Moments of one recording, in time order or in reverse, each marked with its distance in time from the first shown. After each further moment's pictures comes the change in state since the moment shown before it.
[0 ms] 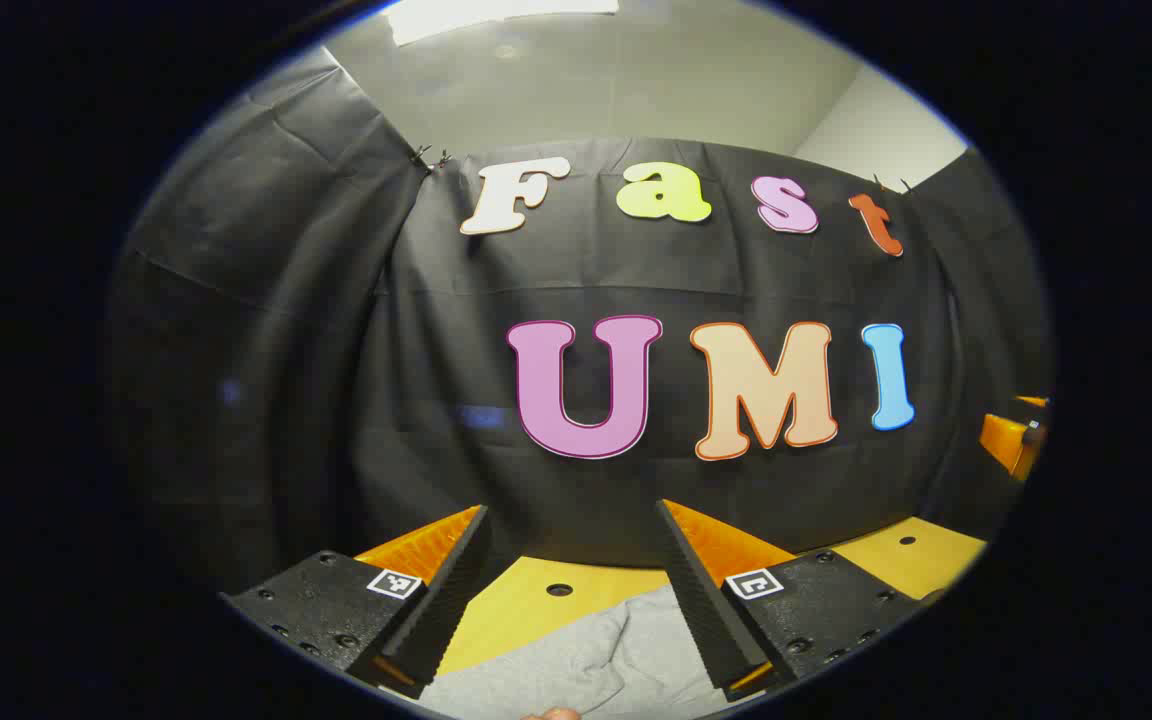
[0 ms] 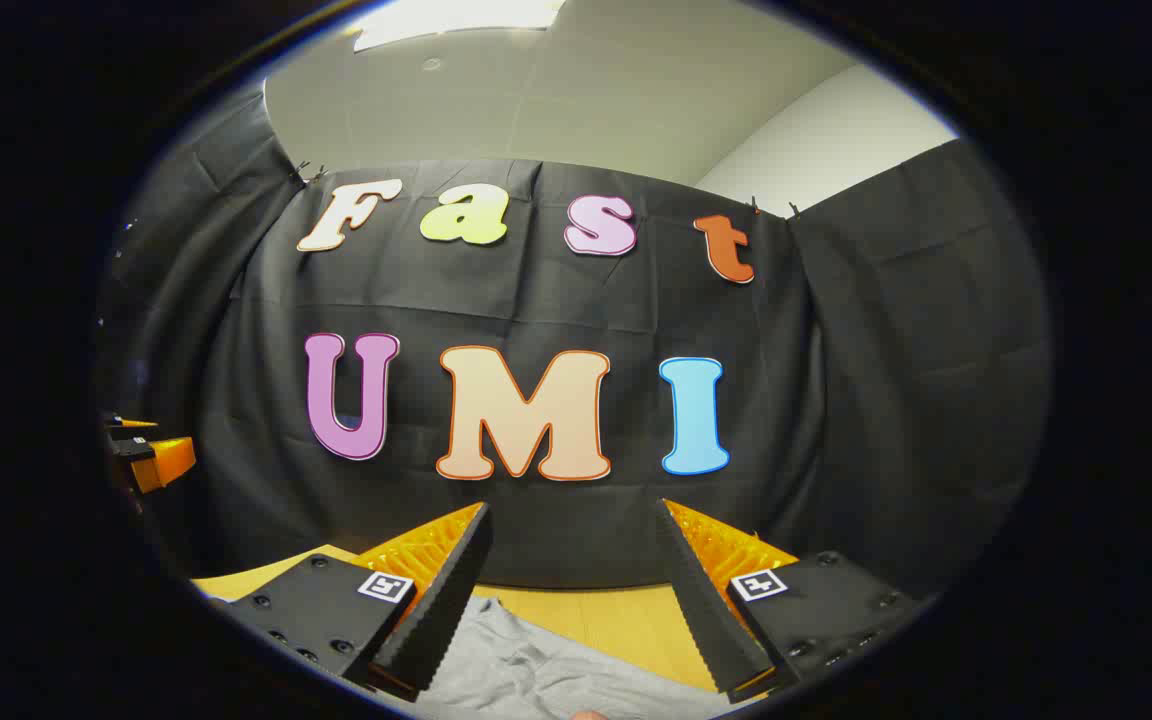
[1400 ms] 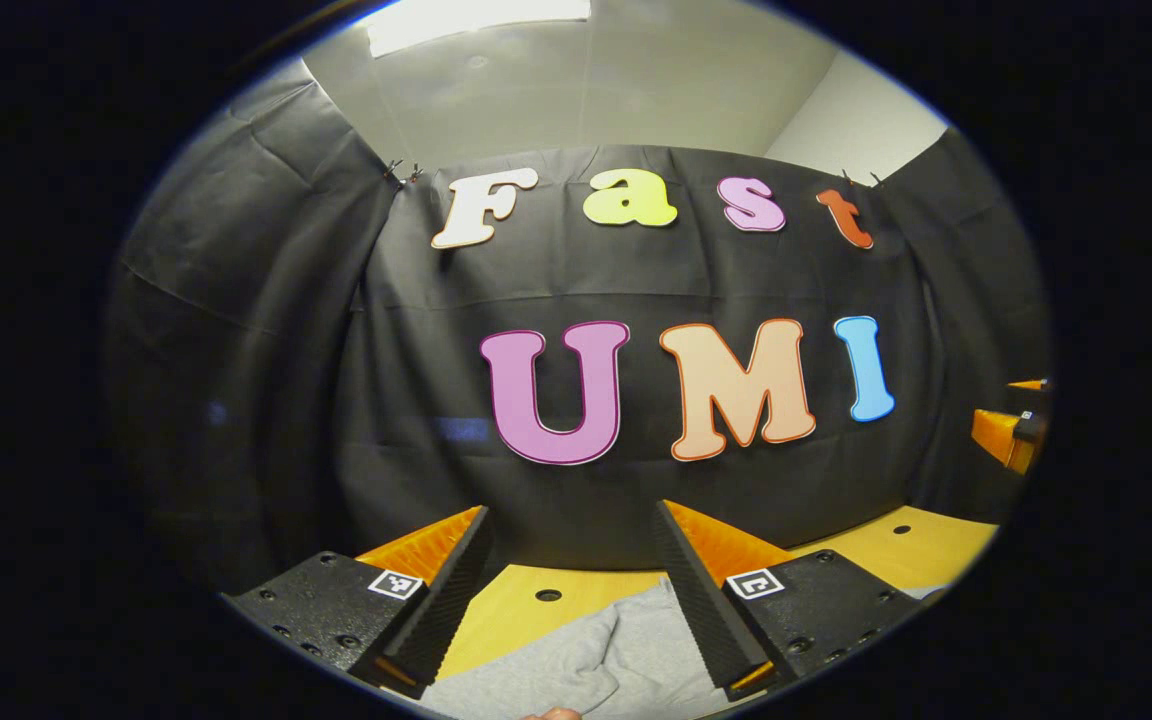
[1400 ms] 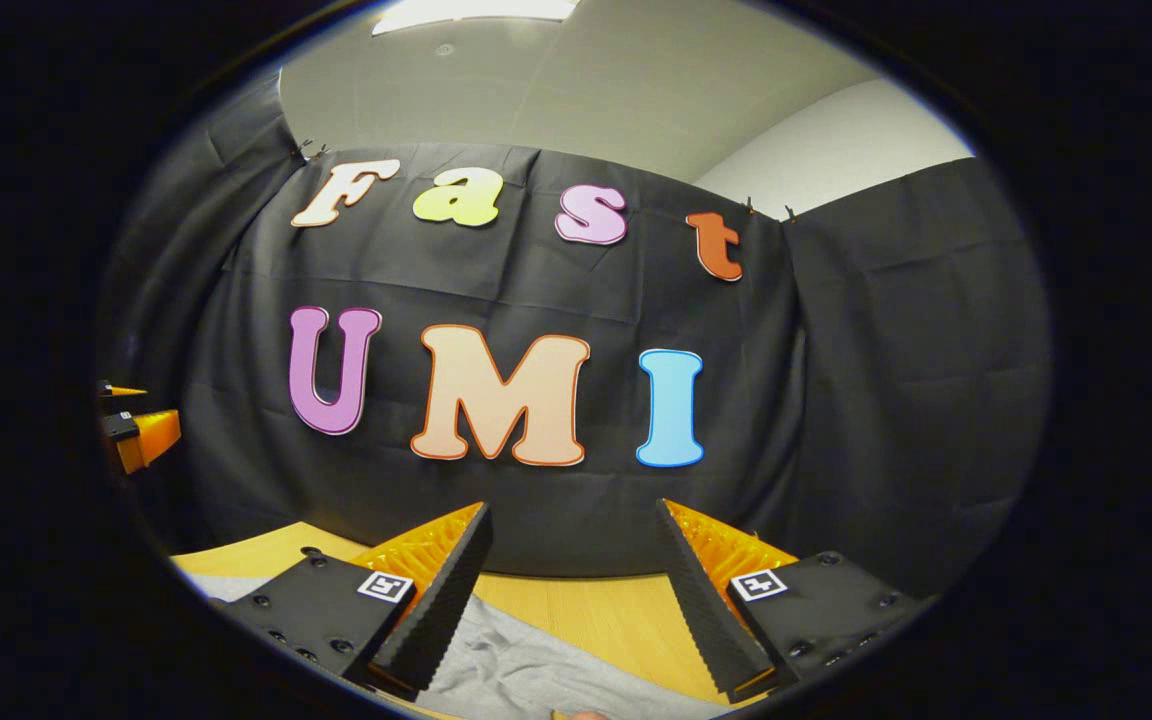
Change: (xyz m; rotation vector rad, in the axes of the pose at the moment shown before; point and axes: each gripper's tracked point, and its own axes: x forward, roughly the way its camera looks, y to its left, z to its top) left arm -0.007 -0.032 -0.005 0.024 -0.030 -0.070; right arm -0.006 -0.036 -0.020 -0.059 0.058 -0.060
